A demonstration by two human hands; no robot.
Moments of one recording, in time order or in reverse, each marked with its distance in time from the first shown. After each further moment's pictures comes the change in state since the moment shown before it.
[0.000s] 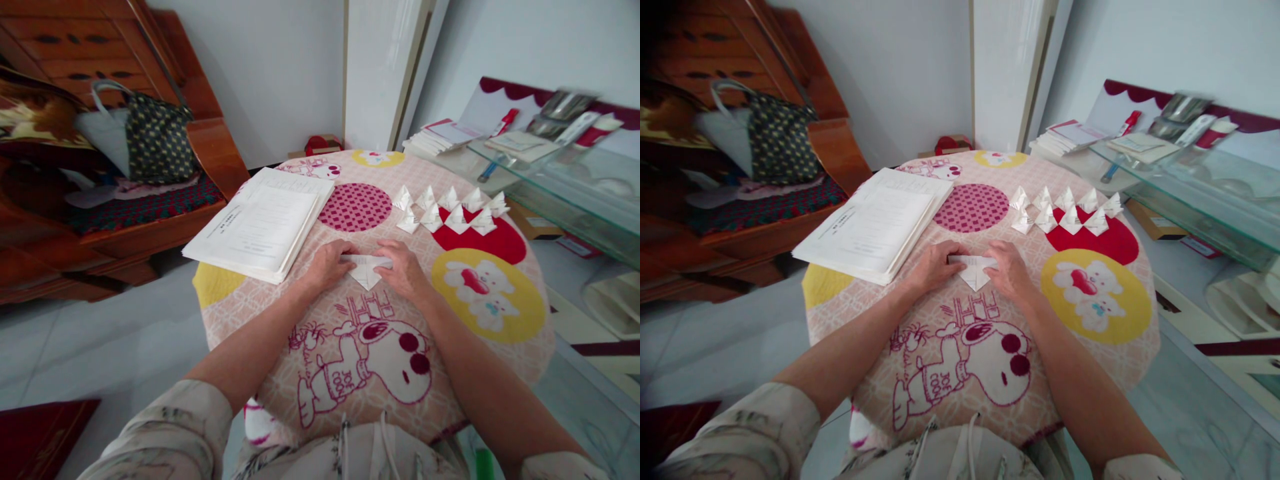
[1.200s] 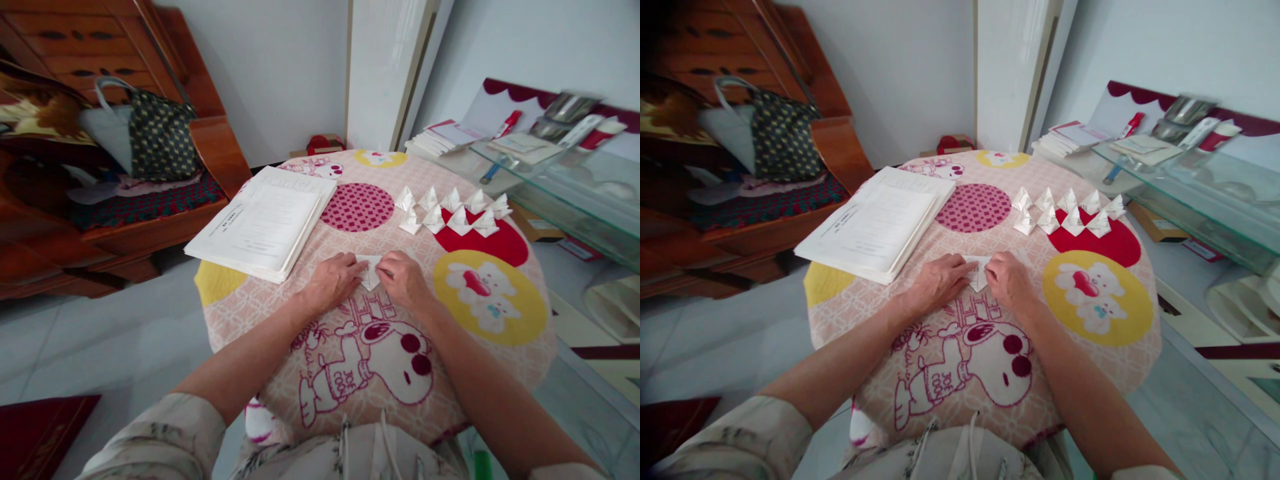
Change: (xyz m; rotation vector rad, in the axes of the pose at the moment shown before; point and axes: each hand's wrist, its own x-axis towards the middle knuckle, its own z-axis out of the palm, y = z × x) left_hand -0.033 0.024 -0.002 0.509 -0.110 0.263; right_hand -0.010 -0.023 -0.002 -0.141 -0.028 -0.076
